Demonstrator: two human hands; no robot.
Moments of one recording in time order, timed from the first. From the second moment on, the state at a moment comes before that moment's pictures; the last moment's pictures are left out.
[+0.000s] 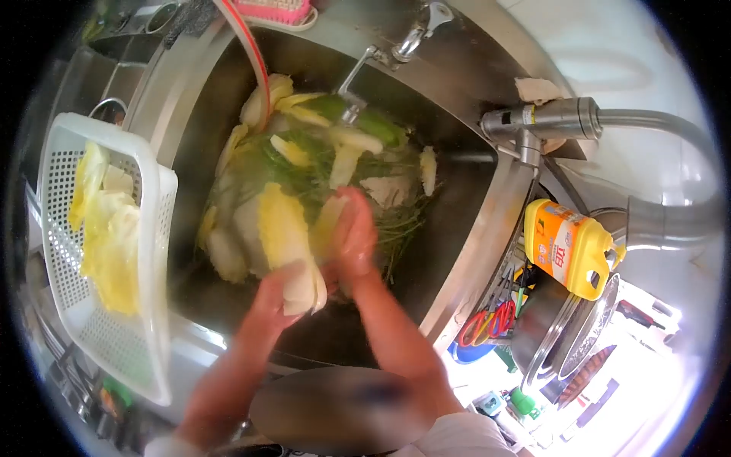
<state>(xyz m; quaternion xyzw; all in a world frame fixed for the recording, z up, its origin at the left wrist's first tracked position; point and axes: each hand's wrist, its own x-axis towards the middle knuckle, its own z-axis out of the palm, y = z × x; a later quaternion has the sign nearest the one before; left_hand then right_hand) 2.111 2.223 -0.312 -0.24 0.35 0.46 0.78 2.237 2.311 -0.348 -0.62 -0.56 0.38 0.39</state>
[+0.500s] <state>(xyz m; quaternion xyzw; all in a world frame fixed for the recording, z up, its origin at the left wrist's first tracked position) 2.042 2.239 -0.325 -0.14 0.54 0.46 0.69 2.283 2.425 -0.471 -0.62 -0.77 0.18 0.04</state>
